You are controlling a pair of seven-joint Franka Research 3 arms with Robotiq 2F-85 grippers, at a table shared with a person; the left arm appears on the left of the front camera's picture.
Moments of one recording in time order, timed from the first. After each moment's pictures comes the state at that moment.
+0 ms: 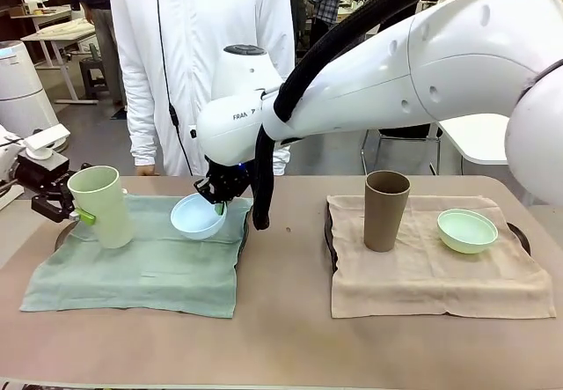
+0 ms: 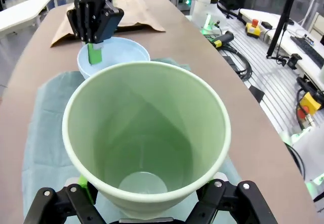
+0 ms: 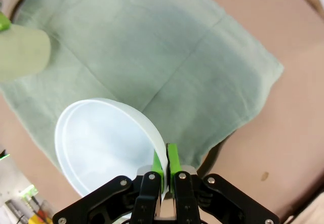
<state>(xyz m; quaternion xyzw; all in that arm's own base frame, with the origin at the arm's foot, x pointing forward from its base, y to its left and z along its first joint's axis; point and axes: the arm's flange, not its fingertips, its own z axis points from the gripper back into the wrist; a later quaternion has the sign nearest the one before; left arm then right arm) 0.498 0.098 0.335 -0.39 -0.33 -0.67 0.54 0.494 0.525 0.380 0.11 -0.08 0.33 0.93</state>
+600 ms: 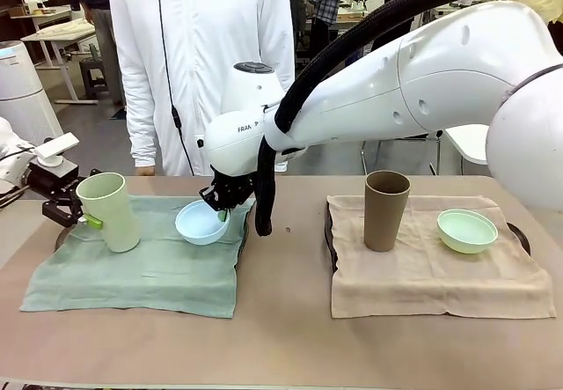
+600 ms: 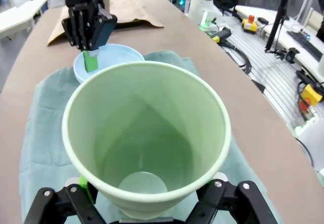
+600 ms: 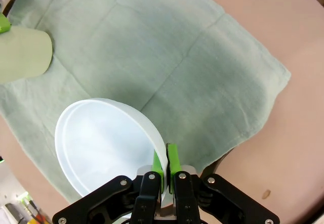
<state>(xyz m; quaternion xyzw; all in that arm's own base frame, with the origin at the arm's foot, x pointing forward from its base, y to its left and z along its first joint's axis) 0.513 0.095 0.312 -0.40 -0.33 -0.68 0.52 0.509 0.519 0.350 0.12 -0.08 0.33 0.93</state>
